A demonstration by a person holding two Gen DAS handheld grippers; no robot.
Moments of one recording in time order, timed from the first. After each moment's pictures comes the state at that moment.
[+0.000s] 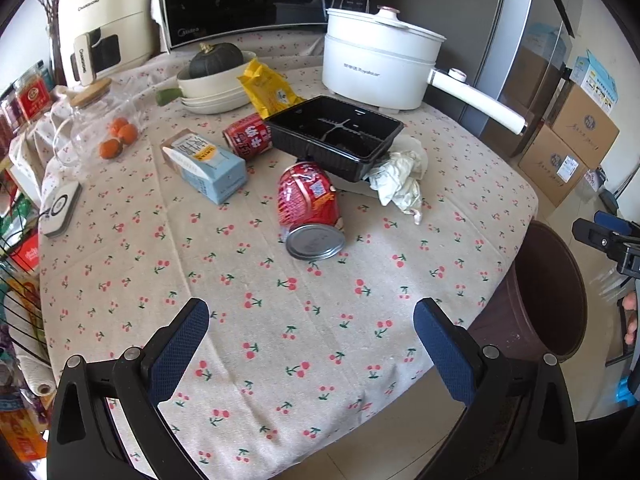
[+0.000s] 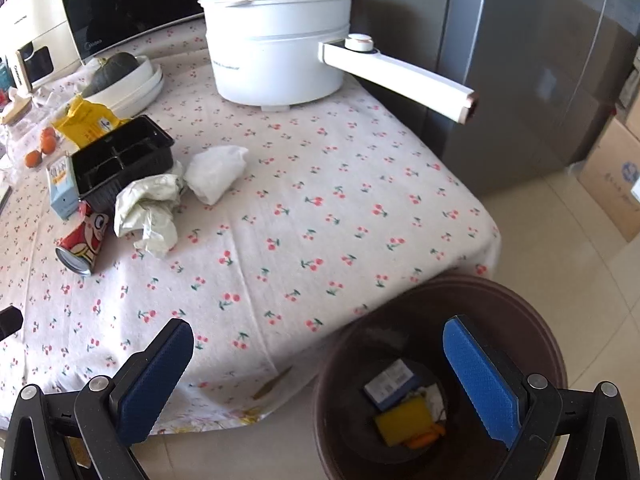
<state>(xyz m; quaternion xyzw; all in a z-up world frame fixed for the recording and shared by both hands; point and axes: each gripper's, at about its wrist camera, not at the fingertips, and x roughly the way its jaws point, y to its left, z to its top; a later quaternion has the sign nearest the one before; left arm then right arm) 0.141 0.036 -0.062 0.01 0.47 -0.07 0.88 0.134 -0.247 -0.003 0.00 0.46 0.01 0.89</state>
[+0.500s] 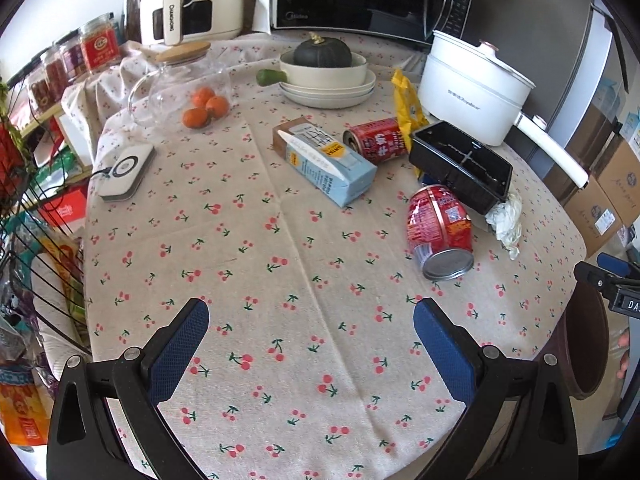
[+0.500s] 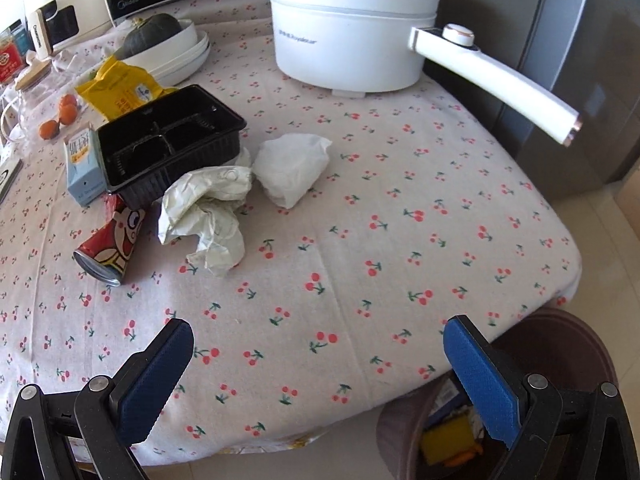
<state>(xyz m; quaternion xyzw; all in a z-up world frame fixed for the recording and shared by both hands) 0.154 0.135 -0.072 -0.05 0.47 0.02 0.88 0.186 -0.177 -0.034 -0.02 0.49 0.06 0.87</state>
